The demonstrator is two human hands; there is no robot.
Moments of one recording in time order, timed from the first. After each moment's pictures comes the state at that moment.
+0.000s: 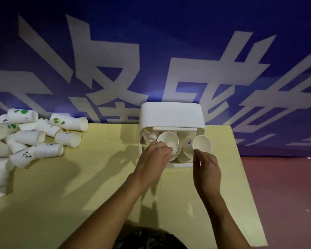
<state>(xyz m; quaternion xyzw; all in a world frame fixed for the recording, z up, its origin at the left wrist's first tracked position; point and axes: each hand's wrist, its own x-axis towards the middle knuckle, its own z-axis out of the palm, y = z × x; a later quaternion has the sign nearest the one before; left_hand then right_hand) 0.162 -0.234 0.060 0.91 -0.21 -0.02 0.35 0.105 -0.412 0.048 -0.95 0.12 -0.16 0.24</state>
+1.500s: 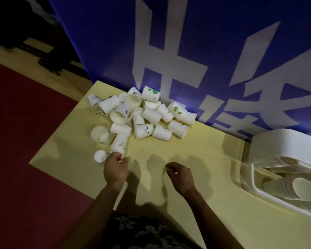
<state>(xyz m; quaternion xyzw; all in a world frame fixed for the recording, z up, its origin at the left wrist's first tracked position) 0.063 0.236 -0.027 0.78 0.48 0.03 0.40 0.117 0.019 -0.021 -0.90 -0.06 0.25 0.36</state>
